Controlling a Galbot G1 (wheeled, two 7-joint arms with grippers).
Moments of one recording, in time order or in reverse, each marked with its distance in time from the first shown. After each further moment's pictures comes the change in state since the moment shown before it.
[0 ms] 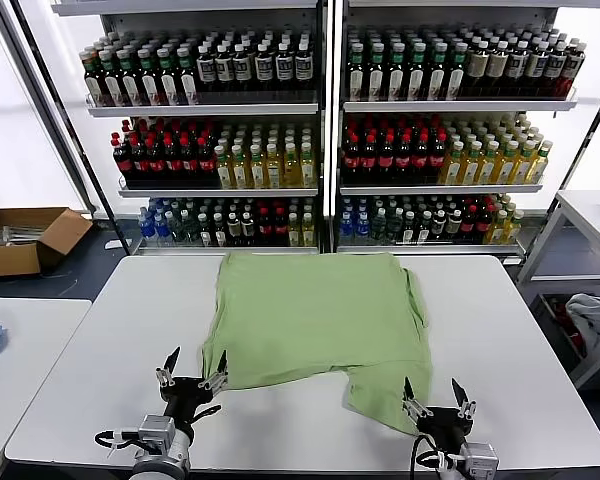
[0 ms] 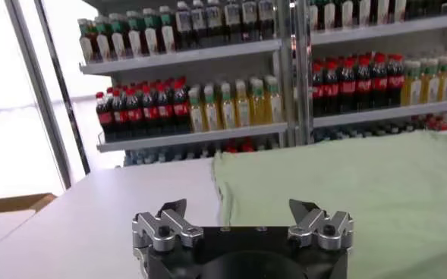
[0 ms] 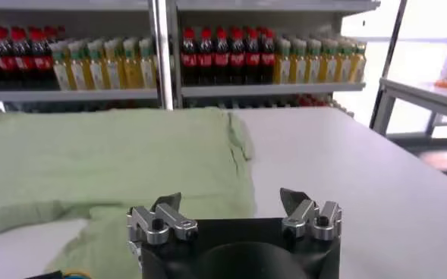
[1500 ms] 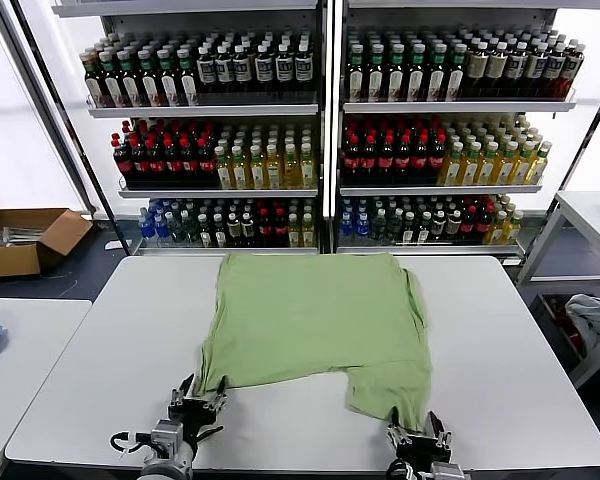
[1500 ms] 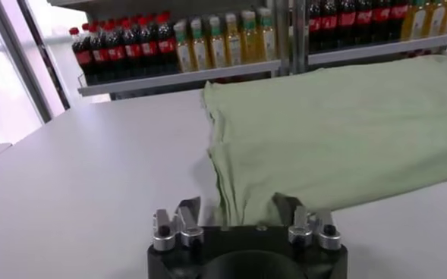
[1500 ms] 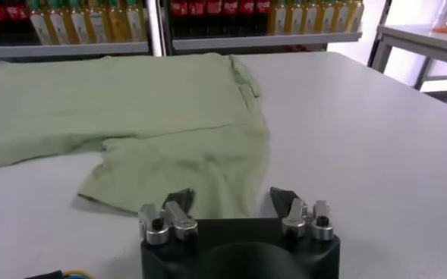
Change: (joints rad) left arm -0.006 0.022 0.005 0.130 -0.023 0.065 0.026; right arm 0.006 0.041 -0.065 -0.079 -0.015 -0.005 0.069
